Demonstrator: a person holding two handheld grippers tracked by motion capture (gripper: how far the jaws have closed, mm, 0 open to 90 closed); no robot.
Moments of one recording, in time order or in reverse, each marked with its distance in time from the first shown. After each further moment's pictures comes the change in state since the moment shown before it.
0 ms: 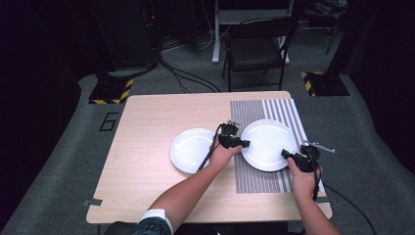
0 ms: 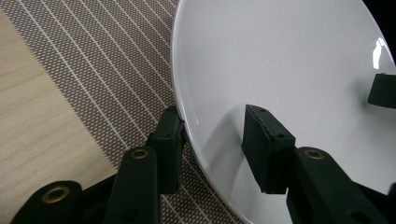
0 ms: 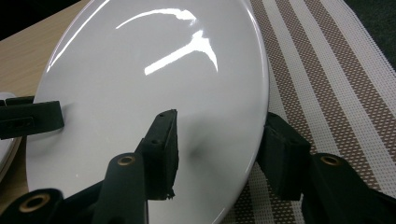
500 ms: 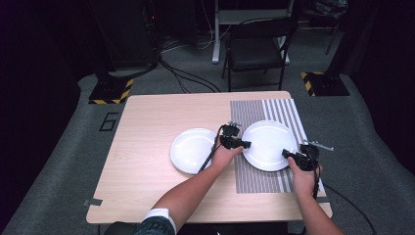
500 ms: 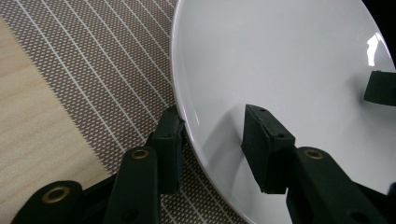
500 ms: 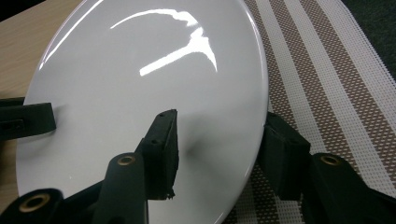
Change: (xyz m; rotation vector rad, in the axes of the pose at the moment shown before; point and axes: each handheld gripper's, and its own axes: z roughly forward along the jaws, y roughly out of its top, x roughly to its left) left arm 0.002 -0.004 0.012 0.010 0.004 -0.010; right arm -0.007 0.002 0.011 0.021 -0.027 -0.020
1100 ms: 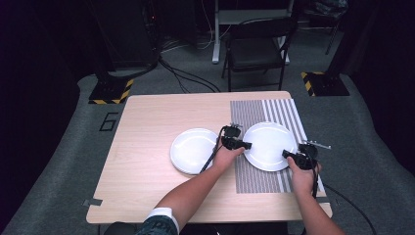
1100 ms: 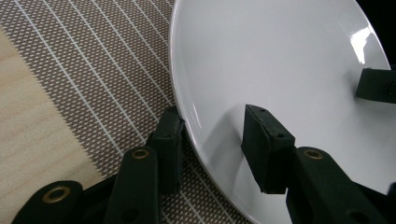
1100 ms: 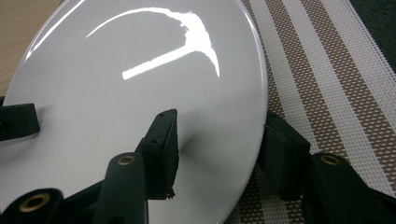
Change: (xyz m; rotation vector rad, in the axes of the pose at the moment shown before) left arm 0.002 -0.002 0.011 0.018 0.007 -0.007; right arm -0.006 0.000 0.015 0.035 -0.038 -0.008
